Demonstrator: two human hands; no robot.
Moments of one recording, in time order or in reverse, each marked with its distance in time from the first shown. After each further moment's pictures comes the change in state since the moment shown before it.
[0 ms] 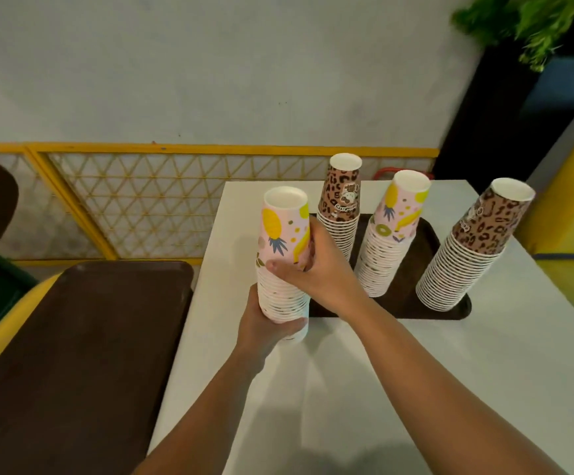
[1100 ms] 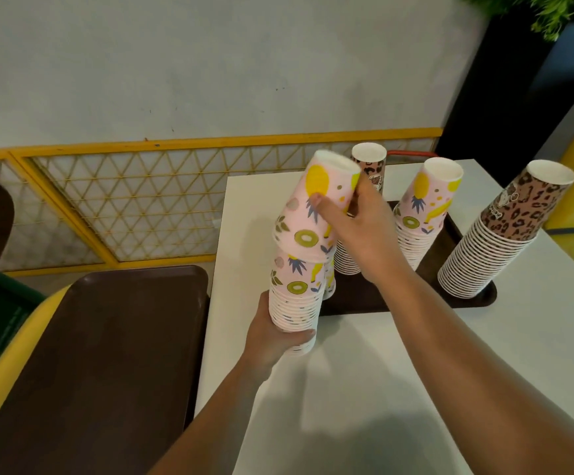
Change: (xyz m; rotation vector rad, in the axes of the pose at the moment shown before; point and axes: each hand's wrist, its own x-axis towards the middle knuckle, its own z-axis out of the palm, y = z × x) left_hand 0.011 -0.006 -0.040 0.074 -0.109 -0.105; right_hand 0.037 -0.039 -0.002 0.028 0.364 -0.024
